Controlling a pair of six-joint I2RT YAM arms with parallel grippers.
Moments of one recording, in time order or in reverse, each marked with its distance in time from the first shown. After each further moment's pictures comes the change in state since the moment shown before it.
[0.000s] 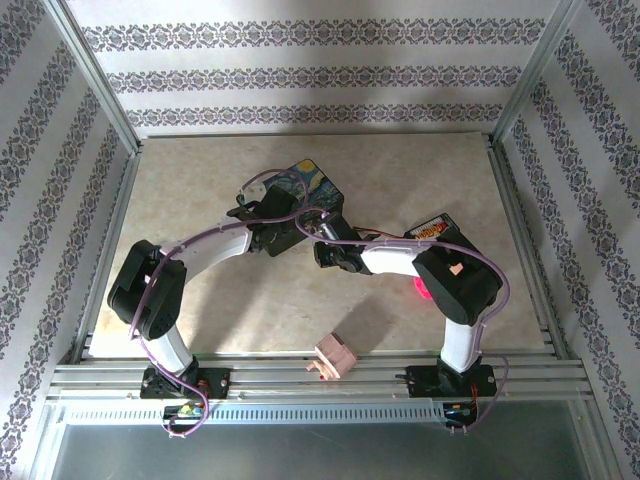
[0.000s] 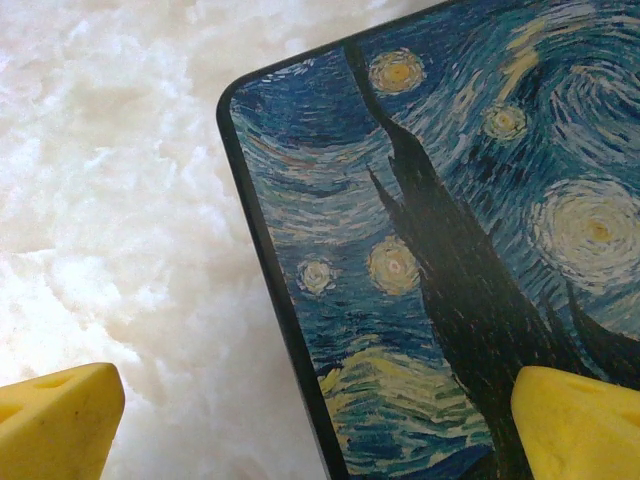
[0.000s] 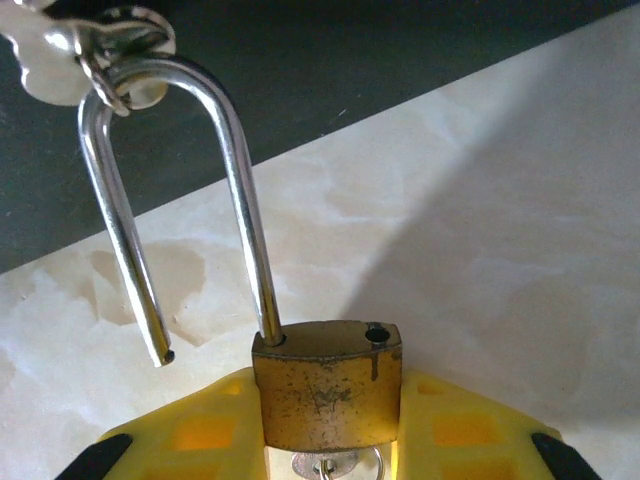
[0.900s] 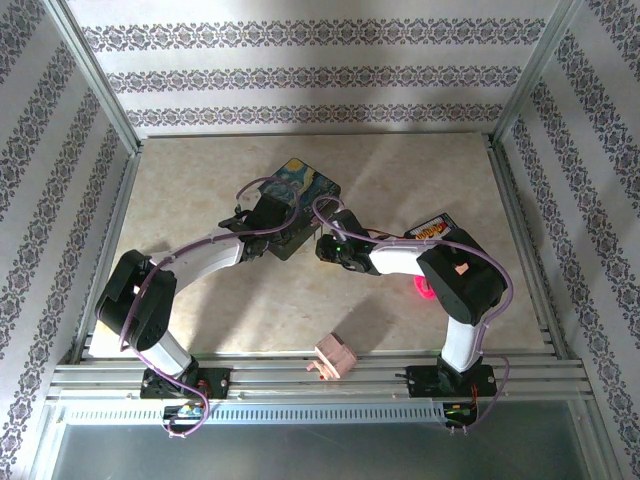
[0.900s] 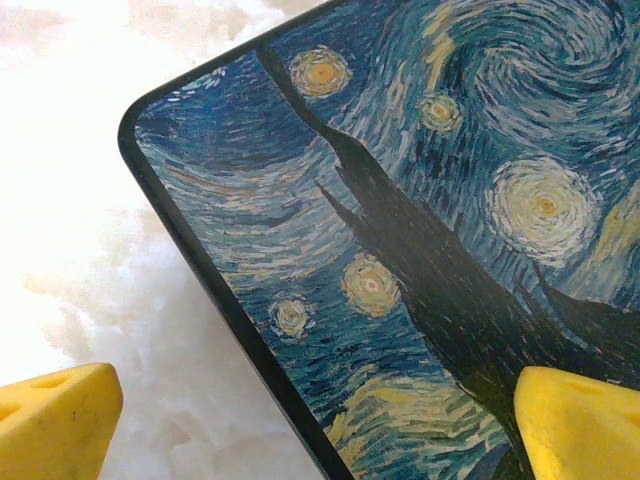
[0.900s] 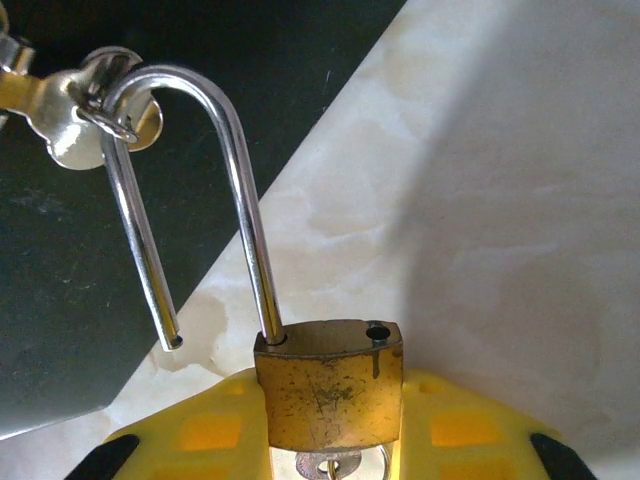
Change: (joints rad) left arm -0.001 -0.087 -0.126 0.113 0.136 -0.077; right arm -0.053 -0.015 -0.059 0.128 -0.121 0.267
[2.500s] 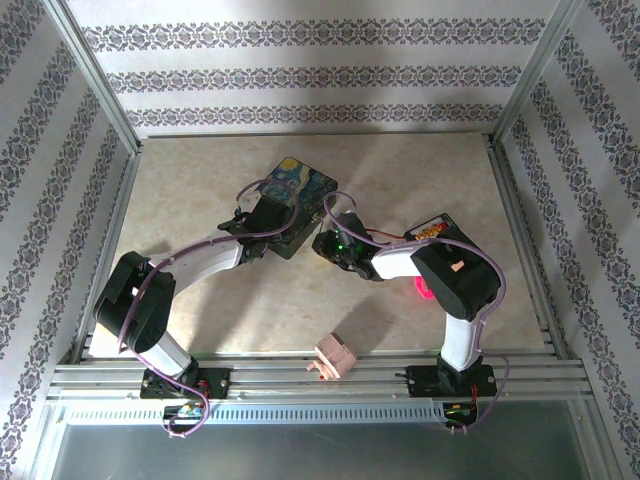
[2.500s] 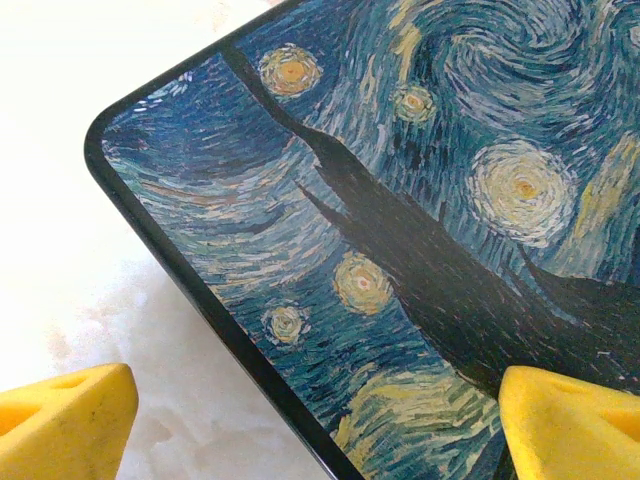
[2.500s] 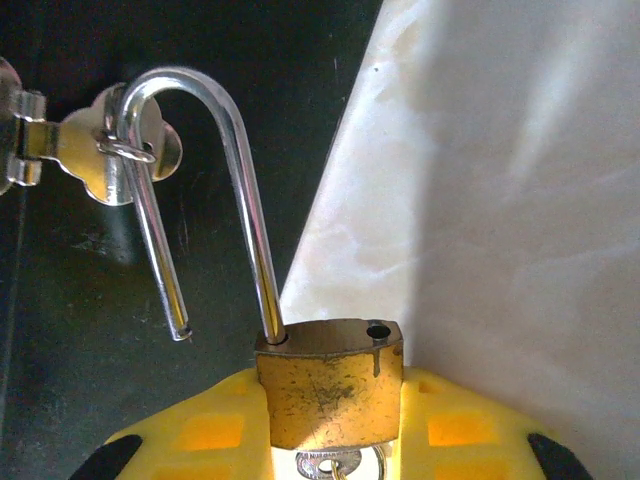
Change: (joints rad) left arm 0.000 -0.013 -0.028 0.039 0.021 -0.006; right arm -0.016 0.034 -0.079 0.271 -0.059 0.270
